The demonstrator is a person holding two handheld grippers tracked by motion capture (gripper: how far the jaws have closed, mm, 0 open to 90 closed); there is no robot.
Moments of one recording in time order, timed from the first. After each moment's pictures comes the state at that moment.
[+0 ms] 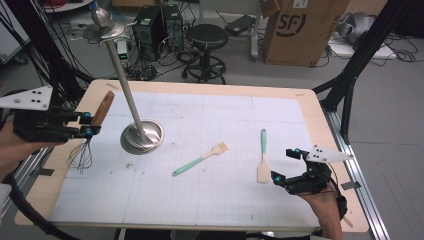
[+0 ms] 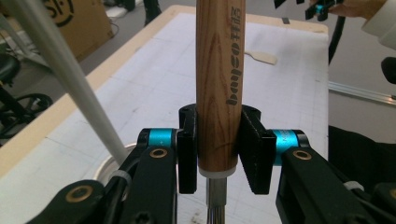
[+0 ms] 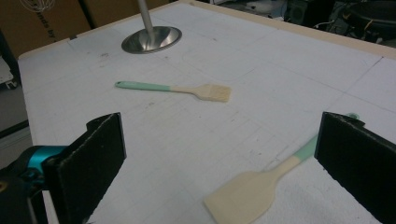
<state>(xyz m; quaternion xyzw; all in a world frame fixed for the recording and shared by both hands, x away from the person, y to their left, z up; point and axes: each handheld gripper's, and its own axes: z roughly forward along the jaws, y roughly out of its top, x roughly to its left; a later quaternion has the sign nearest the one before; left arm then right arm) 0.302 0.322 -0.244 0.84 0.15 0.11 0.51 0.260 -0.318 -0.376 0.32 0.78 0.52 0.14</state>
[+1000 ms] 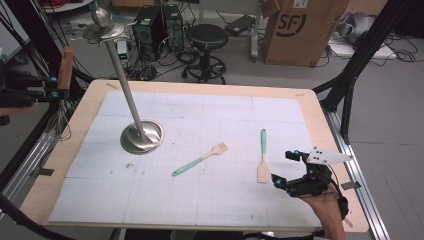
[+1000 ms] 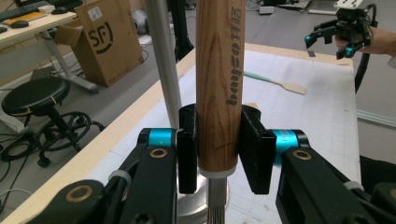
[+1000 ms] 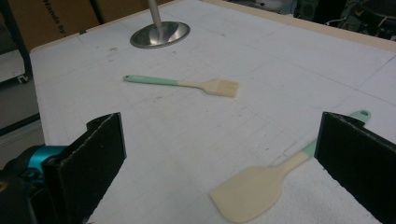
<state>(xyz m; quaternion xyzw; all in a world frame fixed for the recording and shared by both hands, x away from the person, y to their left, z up) 0.337 0.382 -0.195 0.81 0.17 0.16 0.54 0.258 -0.321 -0.378 0.31 0.78 0.52 0.13</state>
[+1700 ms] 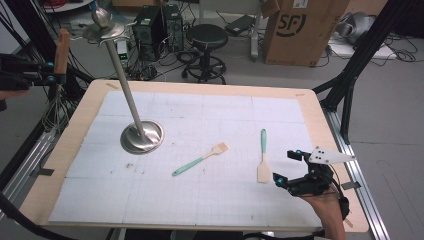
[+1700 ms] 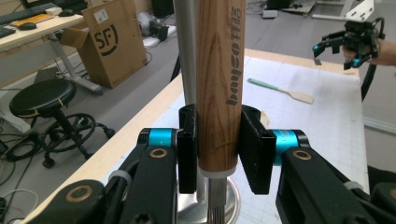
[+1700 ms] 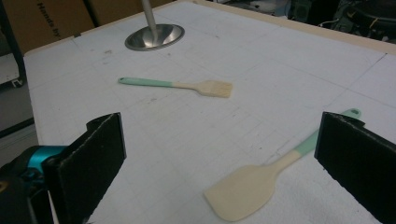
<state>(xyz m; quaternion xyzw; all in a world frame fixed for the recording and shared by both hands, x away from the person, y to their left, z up) 0.358 0.386 -0.177 0.80 0.18 0.15 0.55 0.258 -0.325 -0.379 0.31 0.78 0.53 0.13</state>
